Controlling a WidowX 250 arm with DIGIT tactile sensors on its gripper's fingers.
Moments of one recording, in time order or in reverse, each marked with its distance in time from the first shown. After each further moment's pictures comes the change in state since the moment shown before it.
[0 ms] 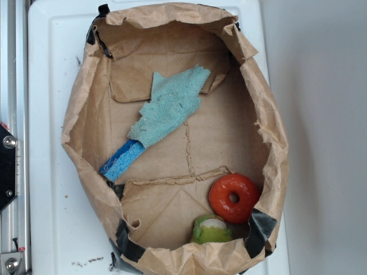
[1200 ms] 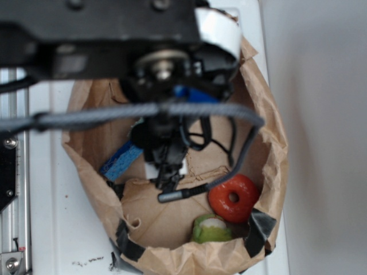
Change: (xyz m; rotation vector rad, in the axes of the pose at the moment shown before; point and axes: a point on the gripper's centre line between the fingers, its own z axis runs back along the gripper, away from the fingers) arm 0.147 0.058 -0.101 -0.003 -0.095 0.088
